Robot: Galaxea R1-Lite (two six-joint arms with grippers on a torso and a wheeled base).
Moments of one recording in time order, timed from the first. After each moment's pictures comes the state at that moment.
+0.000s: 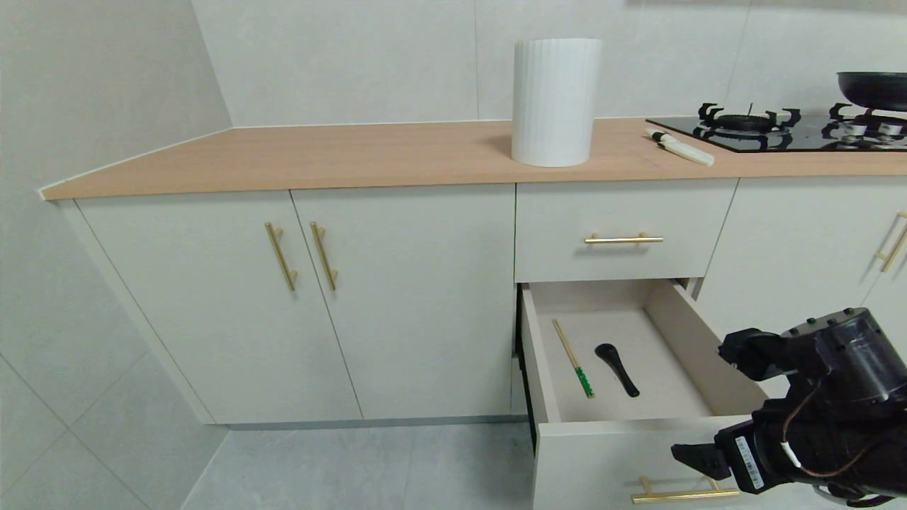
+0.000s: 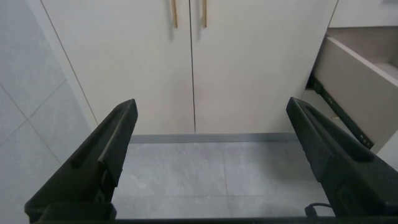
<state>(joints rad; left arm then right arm) 0.00 0.00 0.00 0.00 0.02 0.00 0.47 1.49 -0.56 -0.05 -0.10 0.14</state>
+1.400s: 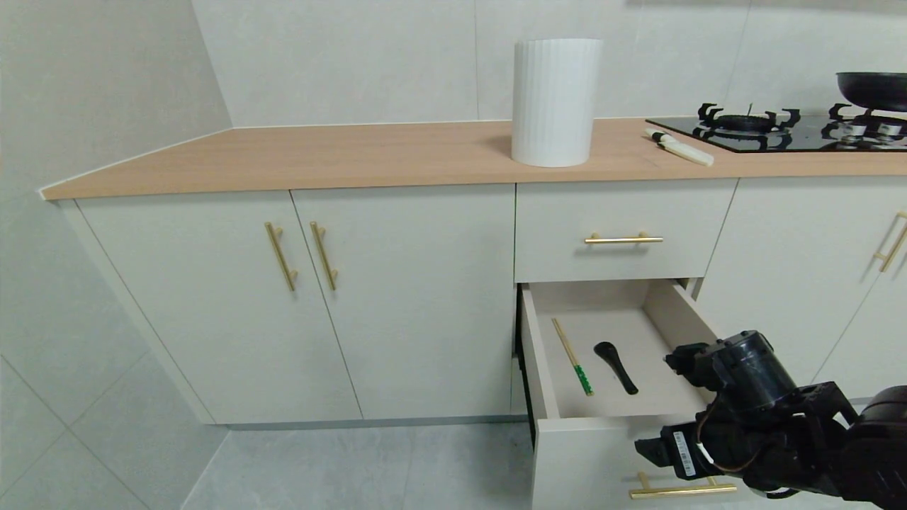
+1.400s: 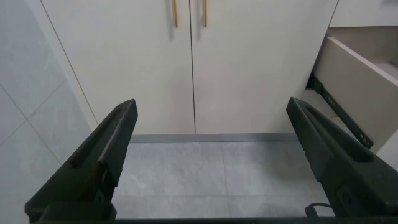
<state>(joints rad) 0.00 0.00 0.00 0.00 0.02 0.00 0.50 1.76 -0.56 -0.28 -0.23 0.27</state>
